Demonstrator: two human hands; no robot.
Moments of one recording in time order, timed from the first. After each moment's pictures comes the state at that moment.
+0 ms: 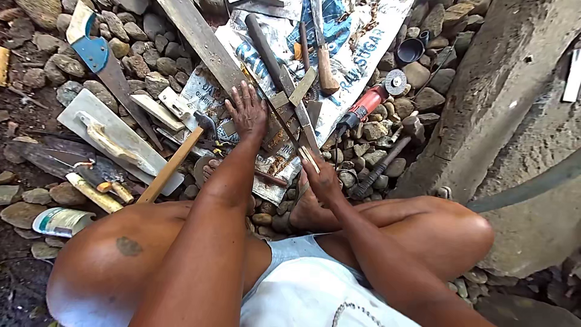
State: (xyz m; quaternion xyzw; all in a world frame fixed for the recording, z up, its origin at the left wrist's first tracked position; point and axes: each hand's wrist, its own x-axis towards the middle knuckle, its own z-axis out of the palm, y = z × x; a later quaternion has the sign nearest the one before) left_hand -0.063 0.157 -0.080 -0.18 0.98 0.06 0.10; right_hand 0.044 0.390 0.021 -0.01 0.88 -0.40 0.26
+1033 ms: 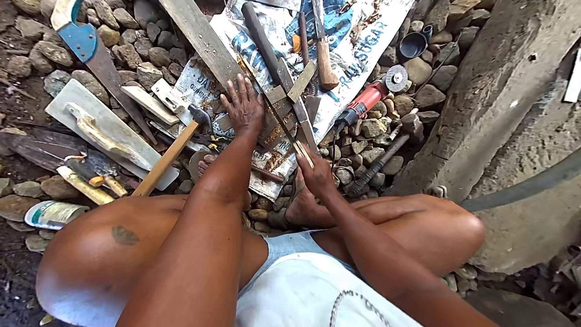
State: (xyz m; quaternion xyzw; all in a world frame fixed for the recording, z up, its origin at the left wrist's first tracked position) left_hand -0.064 0.159 -0.078 -0.19 0.97 0.07 0.10; right_hand 0.038 0.388 0.018 -0.02 0.88 -0.38 0.26
